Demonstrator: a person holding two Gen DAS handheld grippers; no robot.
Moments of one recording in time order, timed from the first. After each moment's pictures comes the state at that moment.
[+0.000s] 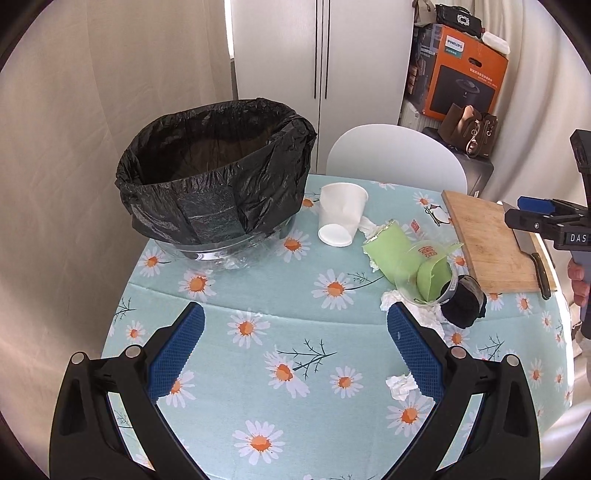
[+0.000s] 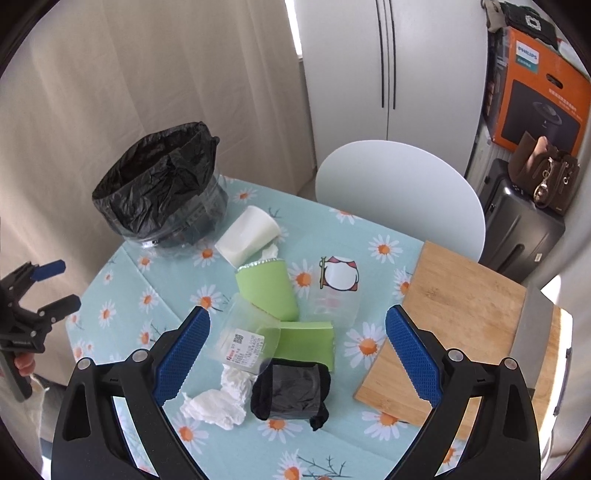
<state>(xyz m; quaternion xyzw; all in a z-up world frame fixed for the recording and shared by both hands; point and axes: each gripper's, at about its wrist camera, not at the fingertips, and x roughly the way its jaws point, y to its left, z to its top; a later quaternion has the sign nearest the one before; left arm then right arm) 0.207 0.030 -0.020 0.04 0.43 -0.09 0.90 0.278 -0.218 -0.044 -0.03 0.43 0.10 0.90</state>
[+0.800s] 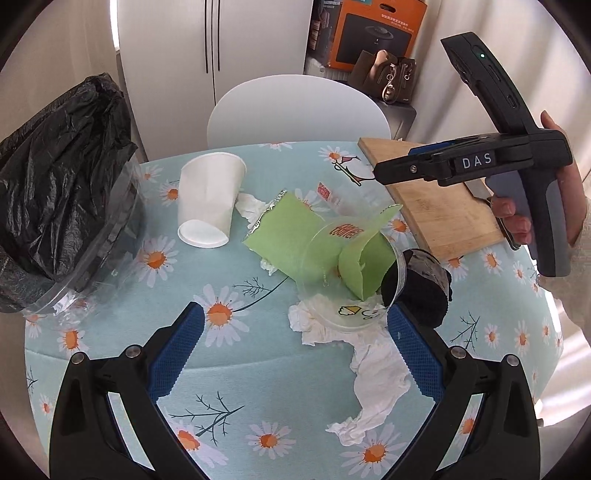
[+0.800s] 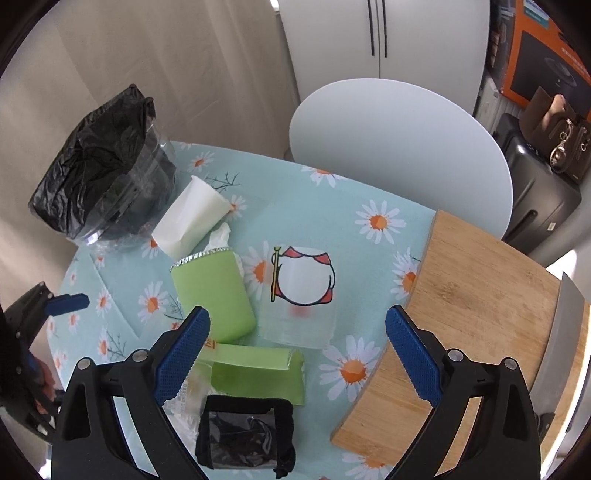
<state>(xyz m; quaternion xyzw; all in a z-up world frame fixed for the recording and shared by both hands) 0.264 -0.067 -0.093 0.09 0.47 -0.27 0.84 0.366 -0.240 -0.118 -0.01 0.51 0.08 0.86</state>
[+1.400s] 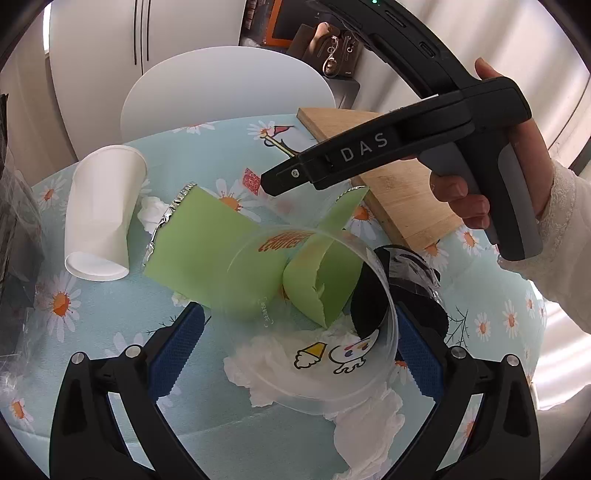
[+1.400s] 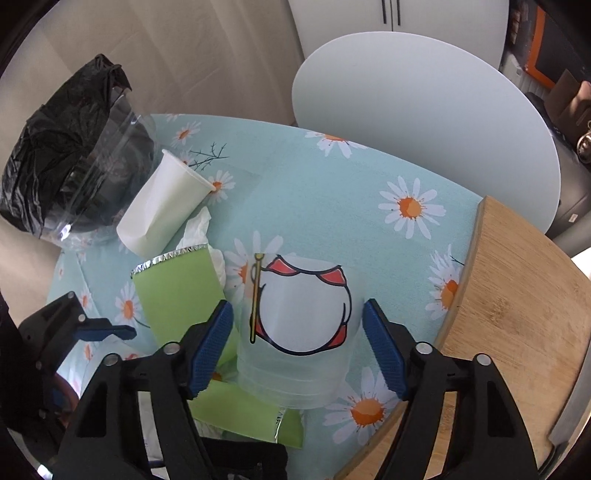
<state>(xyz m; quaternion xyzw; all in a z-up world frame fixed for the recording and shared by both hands) 0.297 -0.115 -0.139 0.09 0.48 -0.38 0.79 0.408 -0.233 -0.167 0.00 0.56 0.09 0.82</state>
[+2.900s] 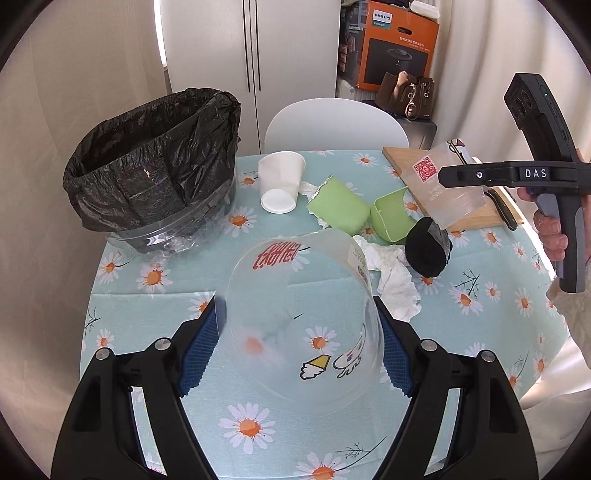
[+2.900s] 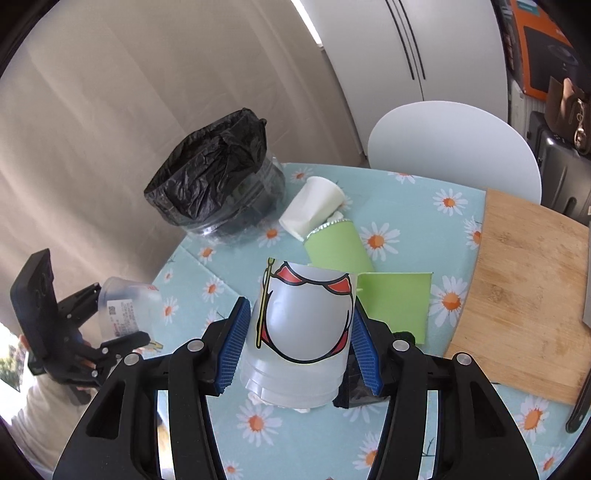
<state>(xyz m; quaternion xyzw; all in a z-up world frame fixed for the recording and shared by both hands) 0.168 0.026 -0.043 0.10 0.43 -0.19 0.88 0.244 -0.187 -0.072 0.09 0.44 0.19 0.87</state>
